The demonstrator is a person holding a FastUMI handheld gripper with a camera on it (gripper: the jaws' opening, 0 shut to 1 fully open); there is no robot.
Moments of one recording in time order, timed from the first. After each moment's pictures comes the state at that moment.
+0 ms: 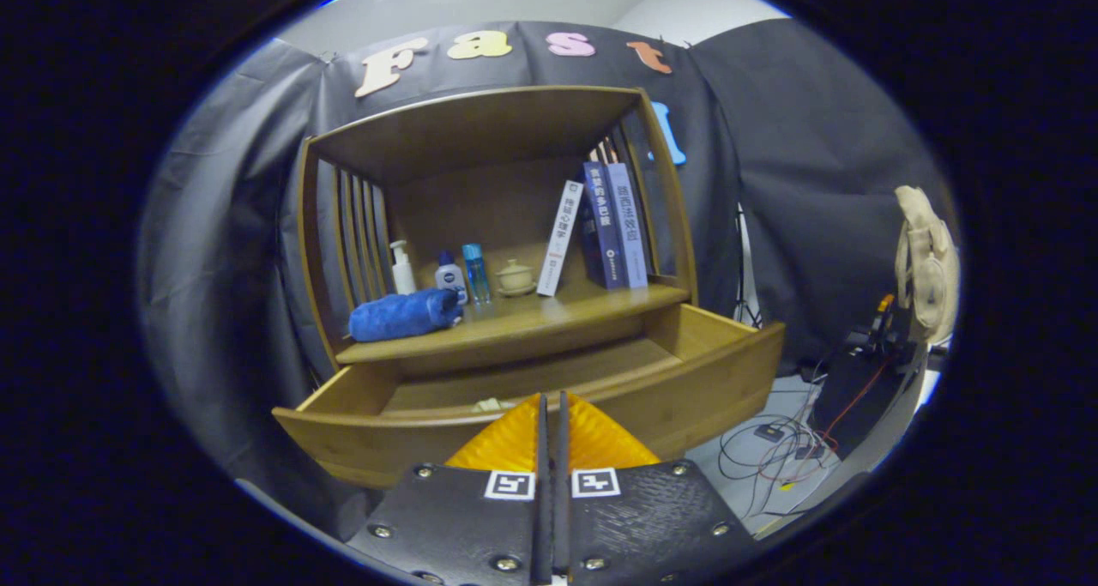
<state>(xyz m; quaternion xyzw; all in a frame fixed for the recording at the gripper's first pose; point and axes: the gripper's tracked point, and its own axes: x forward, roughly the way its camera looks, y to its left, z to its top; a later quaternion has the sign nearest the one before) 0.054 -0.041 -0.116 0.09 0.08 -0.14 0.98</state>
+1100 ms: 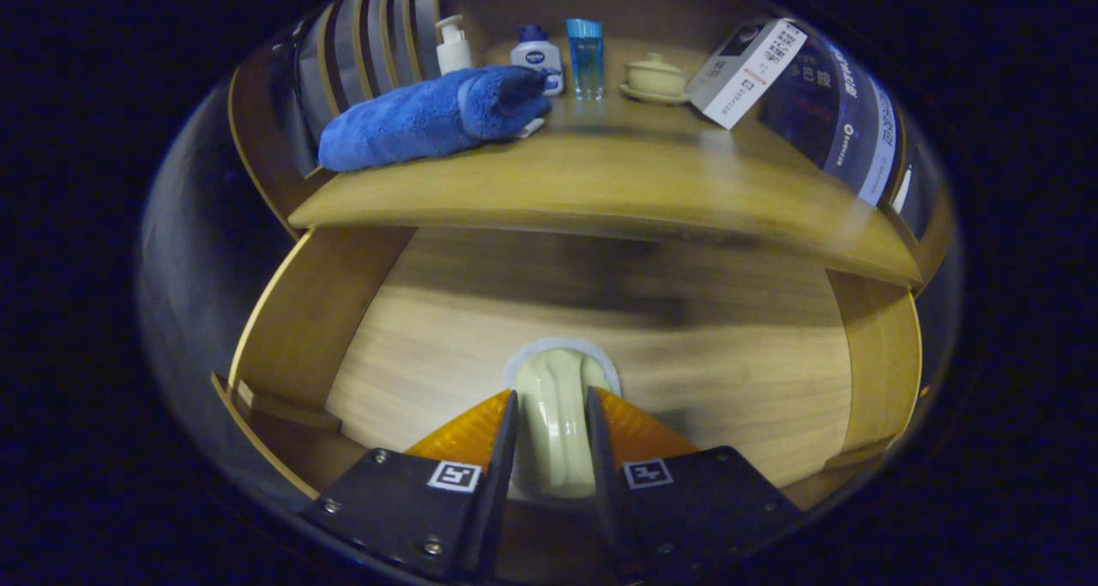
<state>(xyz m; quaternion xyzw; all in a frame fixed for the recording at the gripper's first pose) 0.186 0.014 -0.246 0.00 0.46 0.04 0.89</state>
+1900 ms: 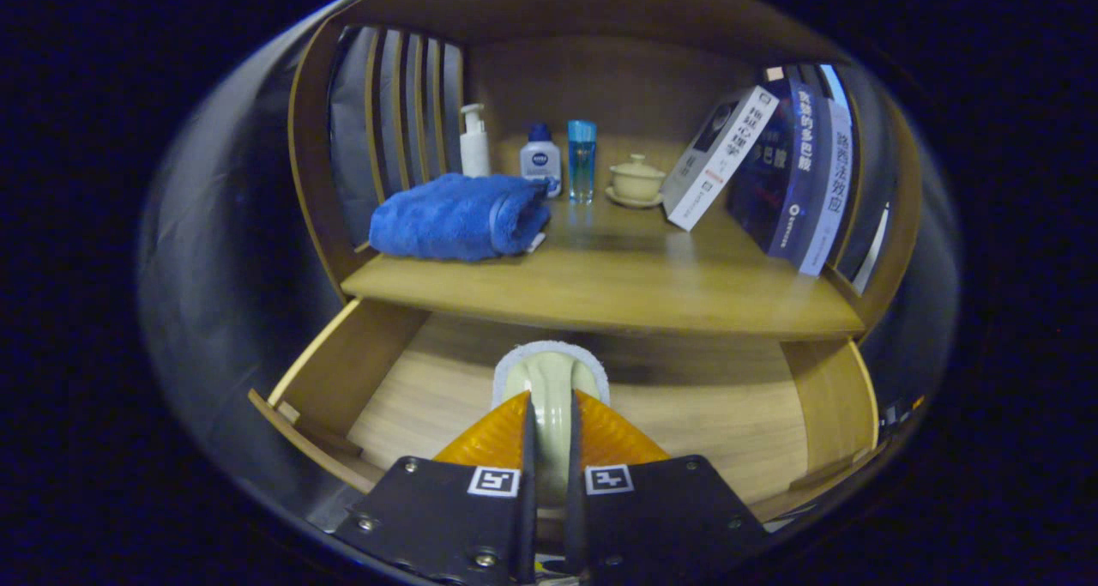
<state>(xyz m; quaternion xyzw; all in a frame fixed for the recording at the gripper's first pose) 0.185 0.004 -0.150 -0.01 0.31 0.02 0.95</state>
